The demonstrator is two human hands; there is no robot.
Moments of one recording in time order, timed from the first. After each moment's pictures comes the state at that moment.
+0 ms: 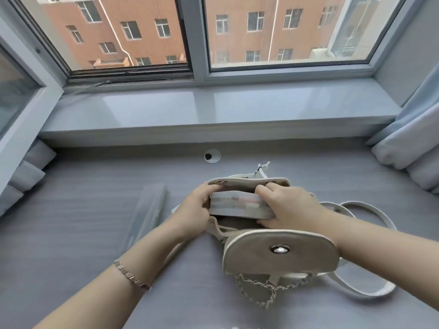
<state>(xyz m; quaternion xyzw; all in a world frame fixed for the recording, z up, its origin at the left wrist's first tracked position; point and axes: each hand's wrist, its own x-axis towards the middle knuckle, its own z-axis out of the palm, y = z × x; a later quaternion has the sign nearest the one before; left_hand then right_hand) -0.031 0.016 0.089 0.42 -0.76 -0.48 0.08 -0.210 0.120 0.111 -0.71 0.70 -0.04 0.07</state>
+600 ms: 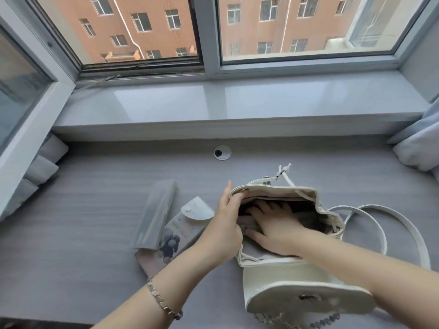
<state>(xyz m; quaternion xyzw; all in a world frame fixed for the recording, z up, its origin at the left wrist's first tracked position) -0.046 0.055 0.086 0.40 -0.80 -0.44 0.08 -0.182 0.105 0.049 -0.66 0.72 0.06 0.22</state>
